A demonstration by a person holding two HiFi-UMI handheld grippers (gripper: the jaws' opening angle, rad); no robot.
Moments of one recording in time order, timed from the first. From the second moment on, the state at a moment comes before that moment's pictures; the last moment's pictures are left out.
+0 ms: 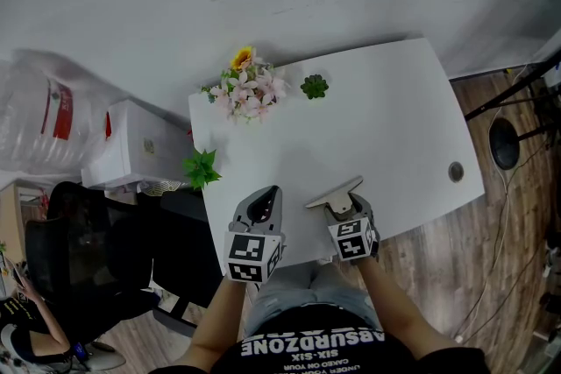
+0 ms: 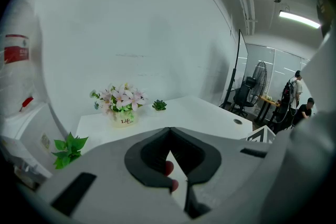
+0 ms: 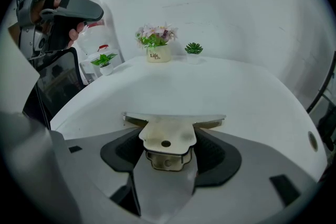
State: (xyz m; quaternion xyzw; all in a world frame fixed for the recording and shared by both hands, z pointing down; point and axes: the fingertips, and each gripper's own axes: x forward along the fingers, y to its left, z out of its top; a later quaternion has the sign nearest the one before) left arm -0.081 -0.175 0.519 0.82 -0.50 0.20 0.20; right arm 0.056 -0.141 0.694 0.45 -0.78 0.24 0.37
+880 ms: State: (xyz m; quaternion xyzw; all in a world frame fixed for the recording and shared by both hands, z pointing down) left arm -0.074 -0.163 0.507 0.82 -0.50 0.19 0.19; right arm 0.052 -0.140 0.673 0.44 -0.79 0.26 0.34
